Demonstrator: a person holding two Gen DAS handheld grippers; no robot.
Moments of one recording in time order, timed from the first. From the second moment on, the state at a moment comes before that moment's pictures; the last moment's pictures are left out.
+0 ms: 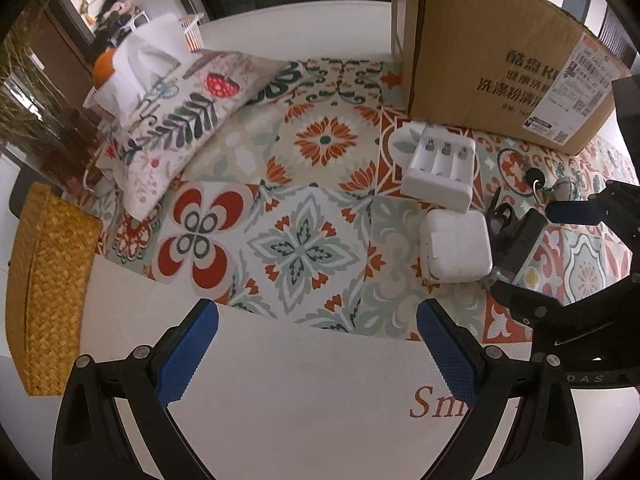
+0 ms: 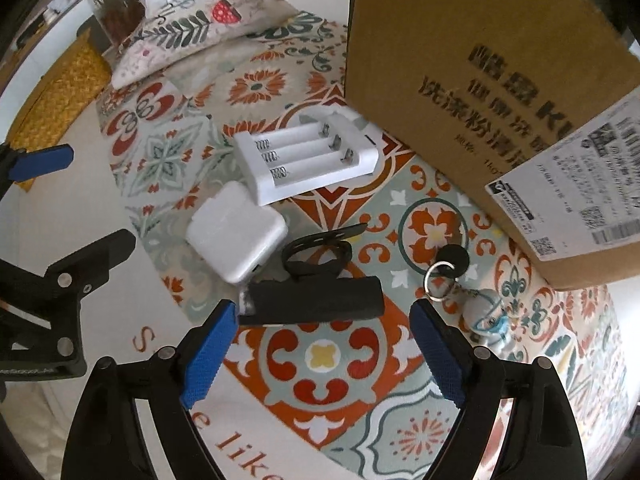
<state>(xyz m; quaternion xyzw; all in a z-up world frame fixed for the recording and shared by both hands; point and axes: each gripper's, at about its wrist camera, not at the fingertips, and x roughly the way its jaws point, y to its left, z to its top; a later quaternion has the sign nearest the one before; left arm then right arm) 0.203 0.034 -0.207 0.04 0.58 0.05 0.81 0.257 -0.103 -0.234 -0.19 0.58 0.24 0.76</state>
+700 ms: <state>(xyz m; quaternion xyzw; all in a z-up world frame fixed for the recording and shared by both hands) 0.208 0.030 -0.216 0.04 0.59 0.03 0.81 0.256 -0.112 -0.244 -0.15 0.57 0.22 0.78</state>
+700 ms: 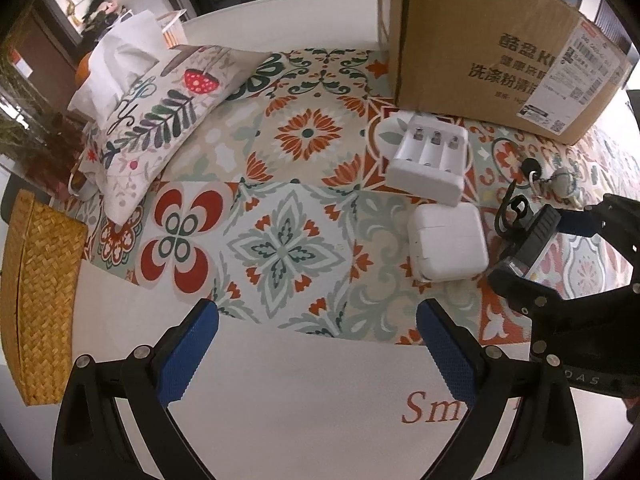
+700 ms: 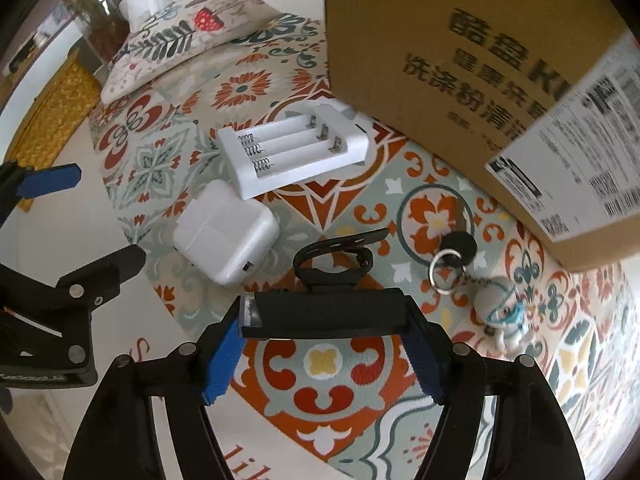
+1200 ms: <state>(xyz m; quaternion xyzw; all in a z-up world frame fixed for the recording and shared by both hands) 0.215 -0.004 -0.204 0.06 0.57 -0.04 0.82 0.230 -0.169 -0.207 -0.08 0.55 0.12 0.82</state>
